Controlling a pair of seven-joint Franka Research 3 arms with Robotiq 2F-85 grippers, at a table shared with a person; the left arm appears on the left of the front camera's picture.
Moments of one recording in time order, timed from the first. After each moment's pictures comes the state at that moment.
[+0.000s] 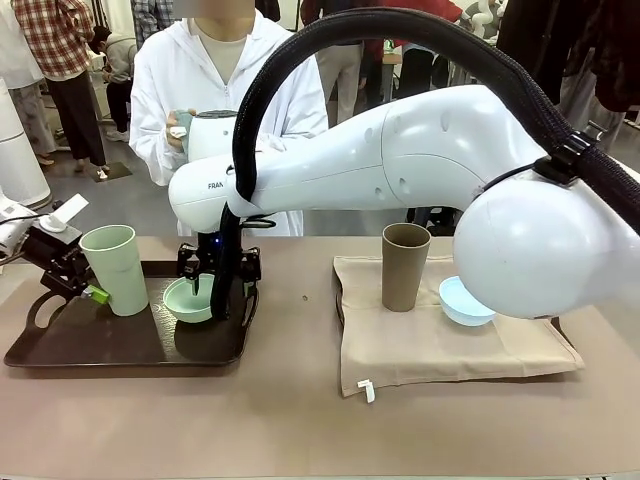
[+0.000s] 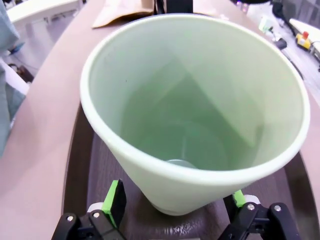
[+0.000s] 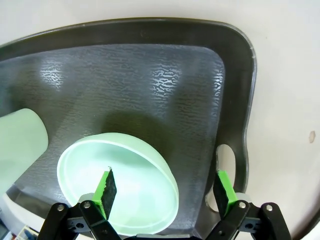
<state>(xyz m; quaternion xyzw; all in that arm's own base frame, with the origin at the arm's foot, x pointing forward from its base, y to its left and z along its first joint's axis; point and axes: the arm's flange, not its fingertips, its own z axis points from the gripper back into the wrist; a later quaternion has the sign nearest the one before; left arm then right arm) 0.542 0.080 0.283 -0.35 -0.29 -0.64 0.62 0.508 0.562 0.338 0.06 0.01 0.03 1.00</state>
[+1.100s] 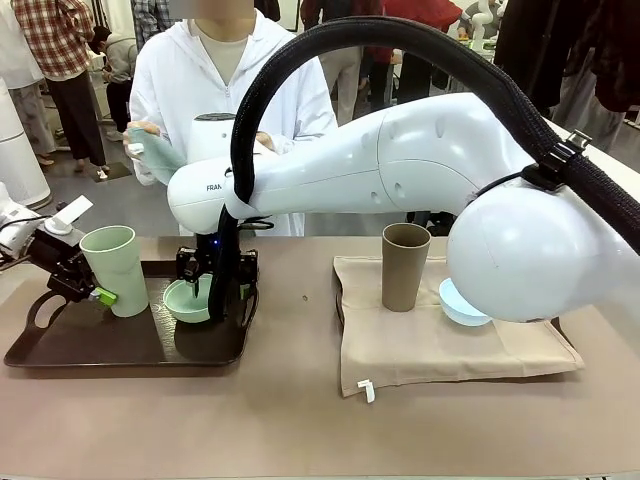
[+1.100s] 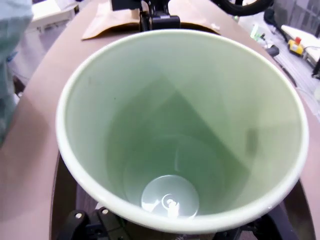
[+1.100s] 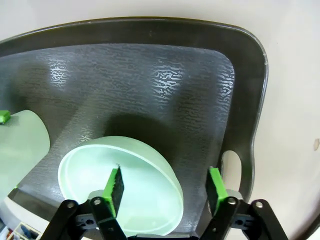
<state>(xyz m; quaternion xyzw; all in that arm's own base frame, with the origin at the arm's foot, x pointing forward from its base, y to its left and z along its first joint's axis) 0.536 0.067 0.278 -0.38 -0.29 -0.64 0.60 0.511 0.565 0.333 0.06 0.01 0.04 1.00</state>
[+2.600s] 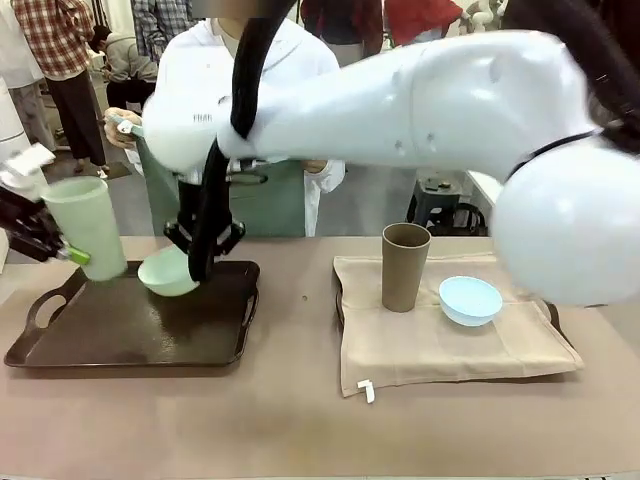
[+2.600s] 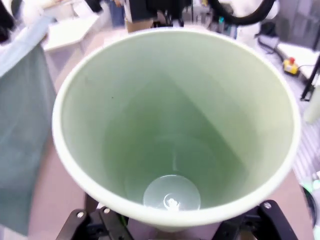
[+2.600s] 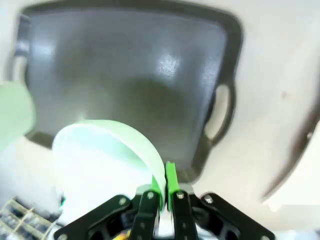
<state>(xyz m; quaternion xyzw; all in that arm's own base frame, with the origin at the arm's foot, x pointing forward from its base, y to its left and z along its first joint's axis) 0.496 0.086 0.406 -0.37 -0.34 -0.64 0.59 0.464 0.561 0.463 0.06 0.02 0.10 0.99</state>
